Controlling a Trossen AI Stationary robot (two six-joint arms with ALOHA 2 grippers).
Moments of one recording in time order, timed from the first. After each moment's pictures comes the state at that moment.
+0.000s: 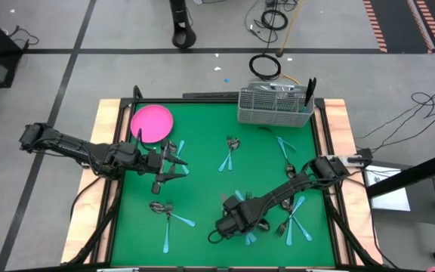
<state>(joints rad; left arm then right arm) -0.21 0.85 0.46 0.30 -0.06 0.09 0.46 2.20 1.68 -0.94 0.03 1.40</state>
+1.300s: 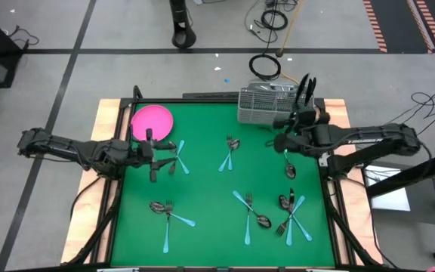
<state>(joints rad) -0.15 0.62 0.41 0.01 -0.32 0.09 -0.03 1.14 0.95 -1.00 1.37 1.23</state>
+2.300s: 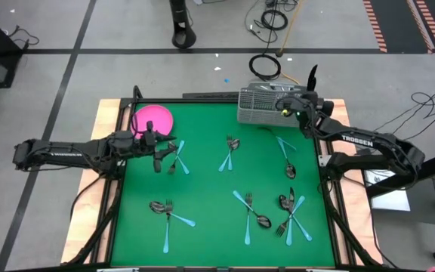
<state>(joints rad) 0.09 0.62 0.35 0.07 -0.15 0.08 -0.66 1.07 0.52 0.02 1.04 0.40</state>
